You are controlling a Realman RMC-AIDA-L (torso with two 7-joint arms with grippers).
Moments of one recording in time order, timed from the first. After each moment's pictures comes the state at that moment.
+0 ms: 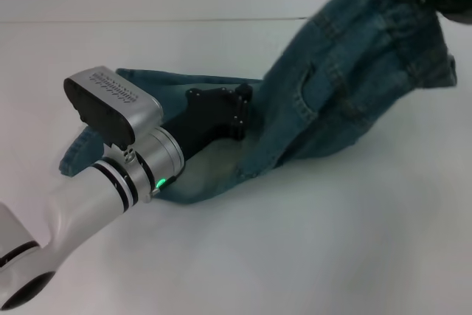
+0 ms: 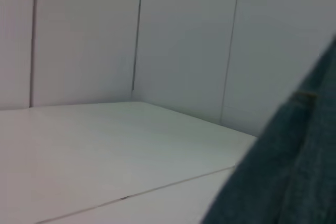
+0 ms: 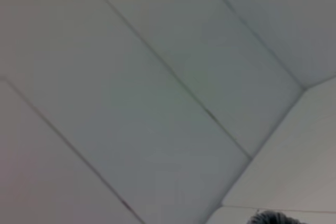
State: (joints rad) left arm -0.83 -2.18 0.81 -0.18 1.07 1.03 -0.42; right arm 0.60 2.02 -0.48 -0.82 -1.82 -1.72 2.07
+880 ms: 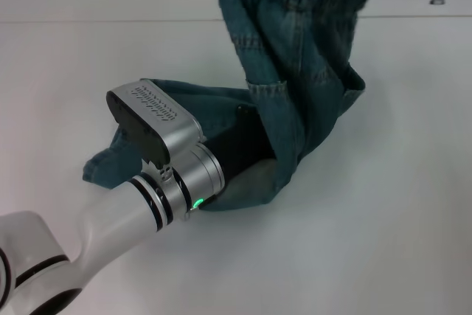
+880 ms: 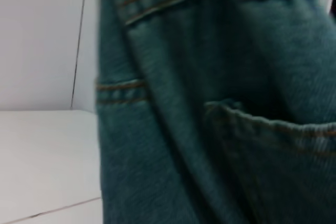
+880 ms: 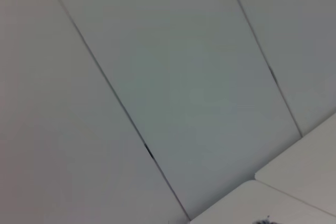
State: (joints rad) left arm -0.83 -2.18 0.43 -0.28 1.51 1.06 -0.39; right arm 0.92 2.03 -0.81 -0.79 -1.83 -1.46 2.09
